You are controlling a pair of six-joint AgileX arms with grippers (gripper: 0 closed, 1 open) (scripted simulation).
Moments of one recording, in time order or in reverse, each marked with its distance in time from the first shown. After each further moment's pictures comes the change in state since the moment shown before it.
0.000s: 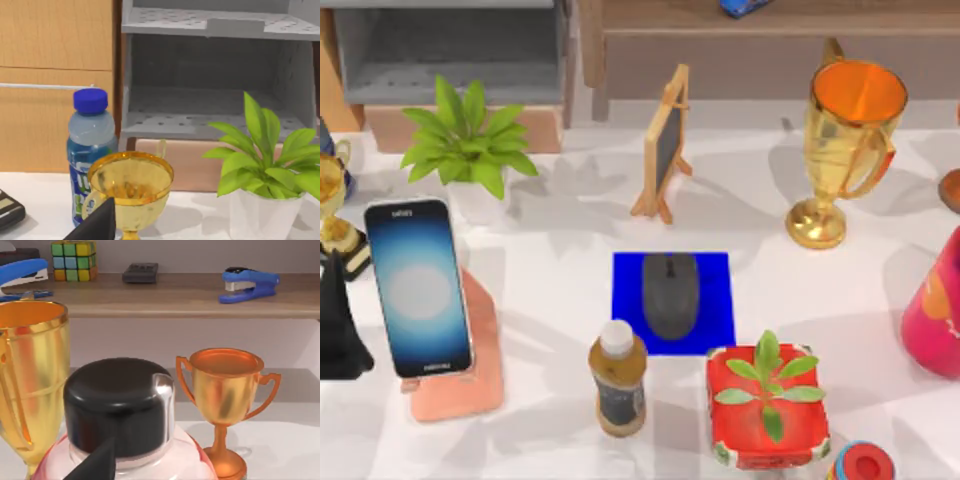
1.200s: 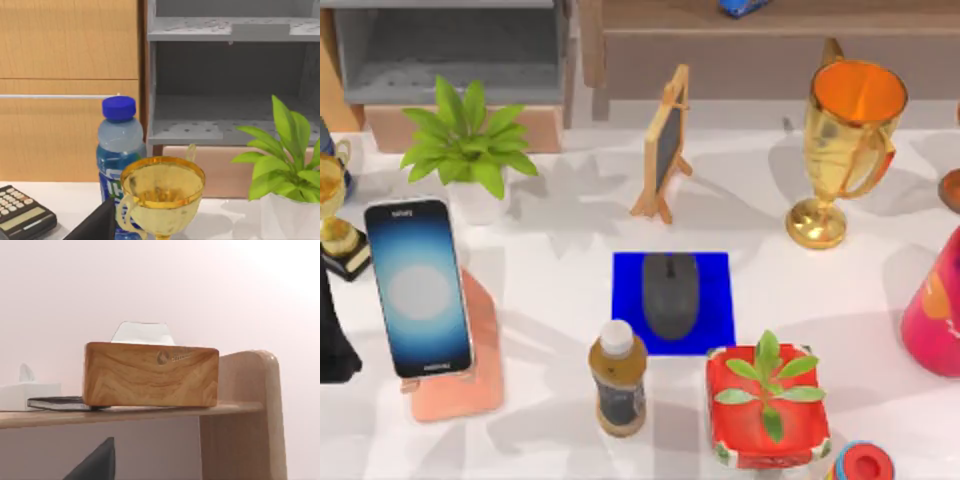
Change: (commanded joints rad) left arm 0.074 -0.048 -0.040 0.020 0.031 0.046; right arm -0.334 0.434 0.297 0.615 -0.058 0.101
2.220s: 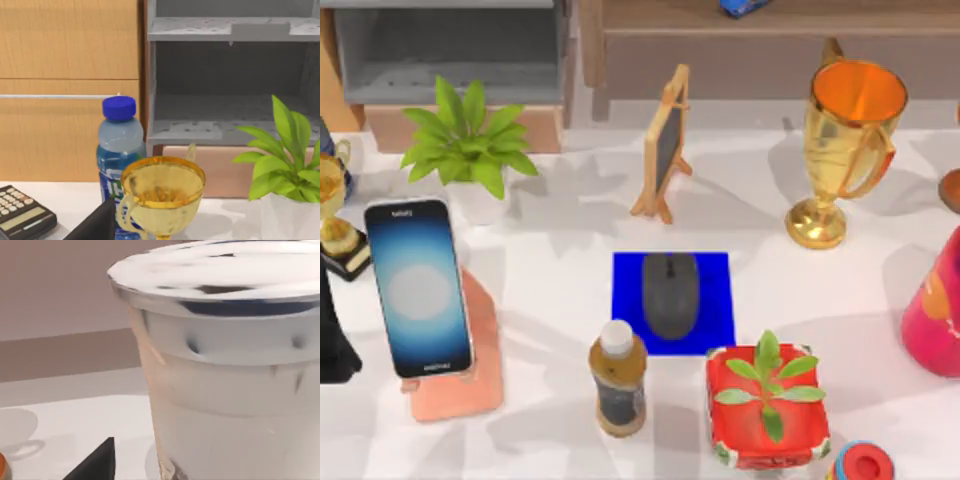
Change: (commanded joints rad) left arm 0.000 0.000 0.000 0.000 0.000 0.000; right arm -0.440 1.654 0.129 0.990 -0.602 -0.048
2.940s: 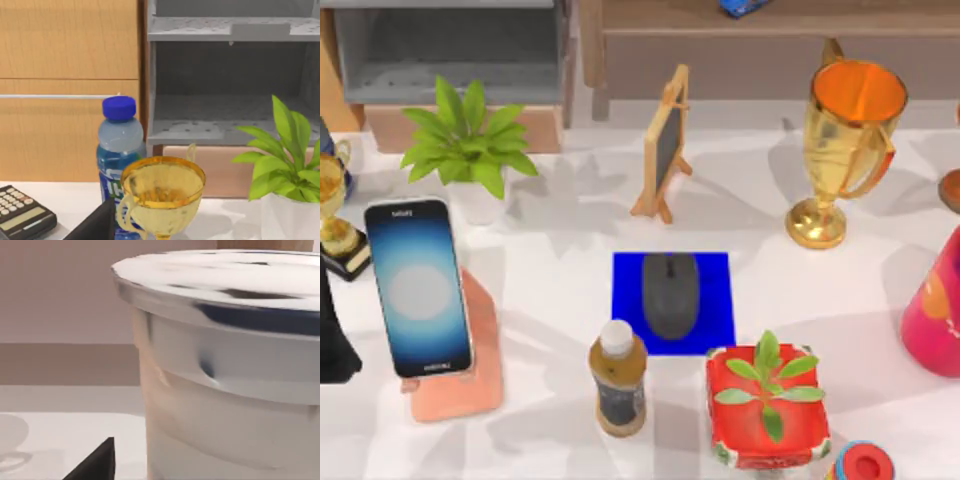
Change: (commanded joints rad) left arm 0.000 0.000 0.000 0.000 0.000 0.000; right arm 0.026 0.131 0.134 0.067 -0.047 -0.045
